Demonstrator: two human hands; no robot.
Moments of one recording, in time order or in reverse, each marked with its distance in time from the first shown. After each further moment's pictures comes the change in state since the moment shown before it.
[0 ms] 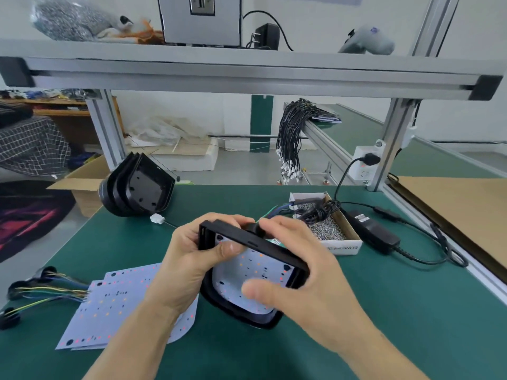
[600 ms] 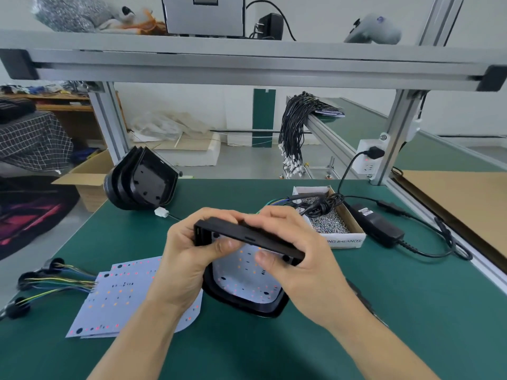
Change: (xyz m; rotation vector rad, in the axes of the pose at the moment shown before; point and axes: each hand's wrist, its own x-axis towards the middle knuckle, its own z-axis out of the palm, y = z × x) left_hand -0.007 -0.001 -0.001 -0.010 0.061 0.084; right_hand 0.012 0.007 0.009 -0.015 0.019 -0.080
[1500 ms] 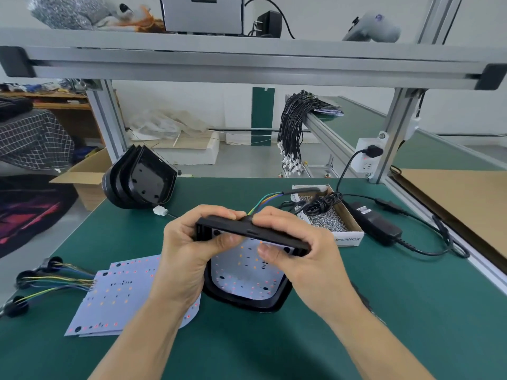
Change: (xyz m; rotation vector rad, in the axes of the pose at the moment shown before) left_hand -0.002 0.002 0.003 0.018 0.102 -0.025; right_hand 0.001 0.010 -0.002 0.201 0.050 0.037
